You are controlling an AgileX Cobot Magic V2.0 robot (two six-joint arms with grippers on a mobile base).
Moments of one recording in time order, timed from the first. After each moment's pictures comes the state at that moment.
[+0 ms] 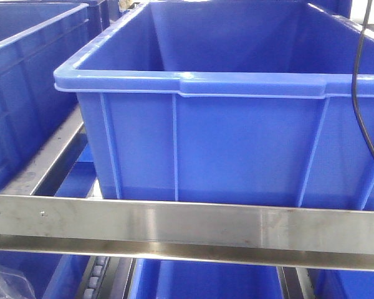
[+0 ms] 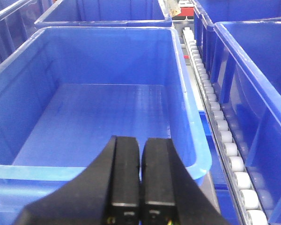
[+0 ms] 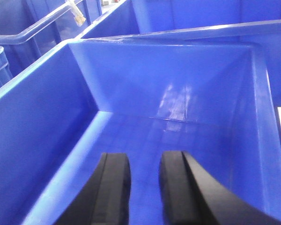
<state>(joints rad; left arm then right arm) -0.05 0.40 -0.35 -0.16 0.12 0.19 0.25 1.35 -0.84 0.15 -0.36 -0.02</state>
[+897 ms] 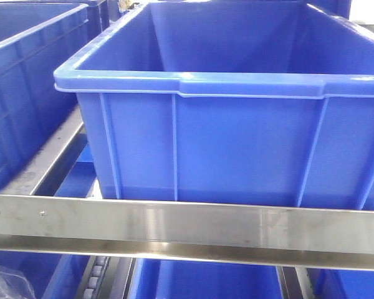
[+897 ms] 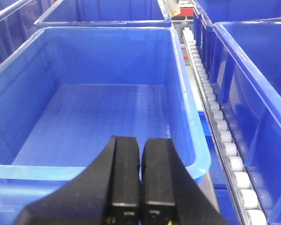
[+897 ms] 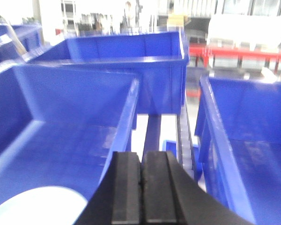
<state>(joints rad) -0.05 0.40 -0.35 -0.16 0.12 0.19 -0.02 0.35 -0.37 0.10 0.02 -0.10</state>
